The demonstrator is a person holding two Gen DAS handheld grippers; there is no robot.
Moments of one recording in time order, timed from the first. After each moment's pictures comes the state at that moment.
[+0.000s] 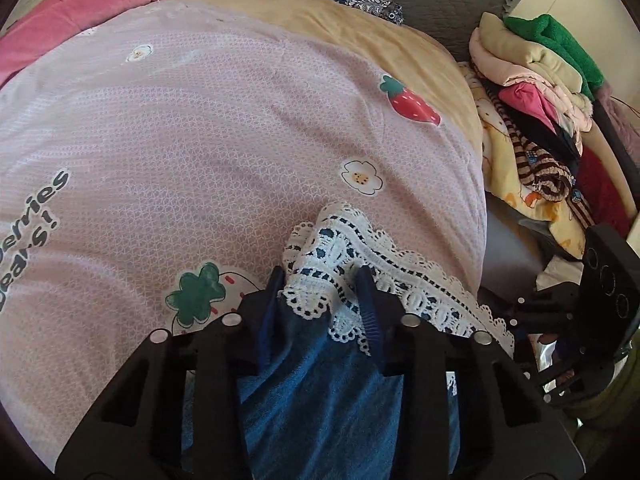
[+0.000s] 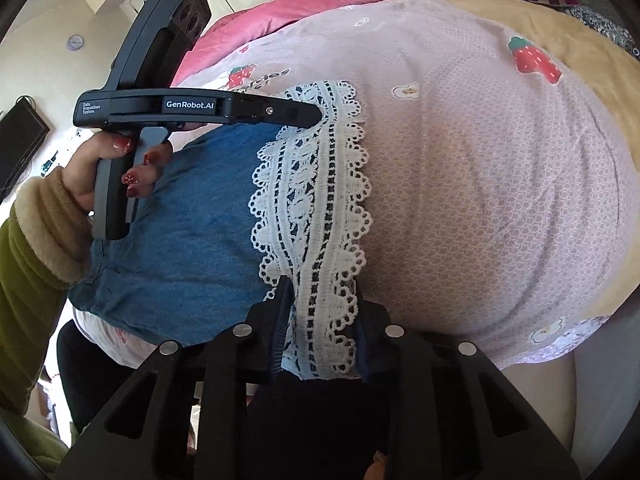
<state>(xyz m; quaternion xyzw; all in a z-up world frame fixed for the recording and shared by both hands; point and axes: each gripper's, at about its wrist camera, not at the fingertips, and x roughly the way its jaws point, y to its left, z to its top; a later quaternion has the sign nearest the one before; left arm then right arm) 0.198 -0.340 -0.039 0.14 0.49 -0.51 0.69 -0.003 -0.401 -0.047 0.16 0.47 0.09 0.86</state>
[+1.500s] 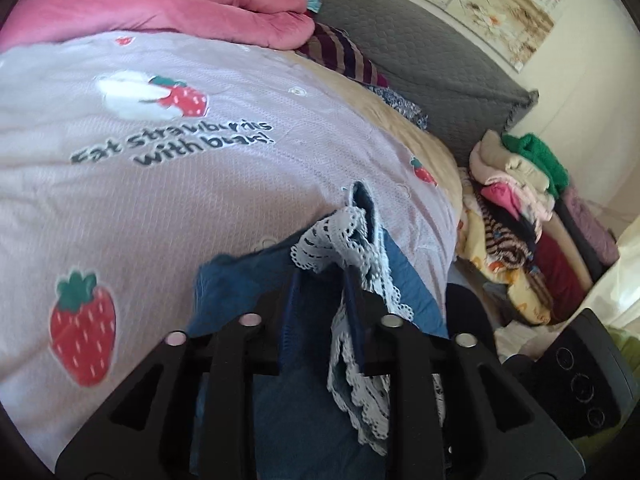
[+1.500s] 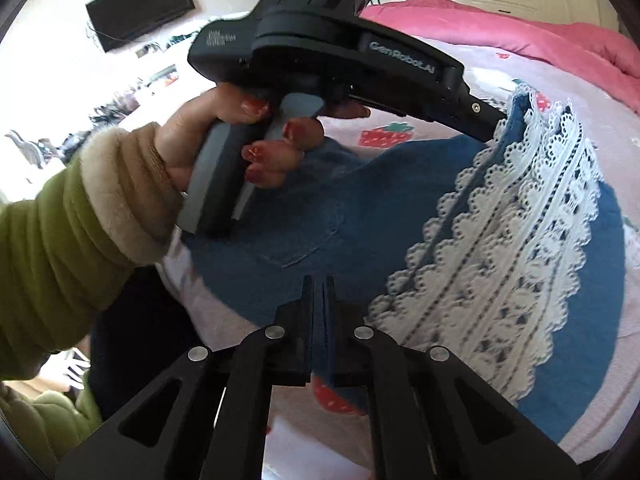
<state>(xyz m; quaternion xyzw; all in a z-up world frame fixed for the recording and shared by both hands) 0.180 -0.070 -0.005 -0.07 0.45 -0.46 0.76 0.016 -0.165 -0.014 0.00 0.43 0.36 0.83</state>
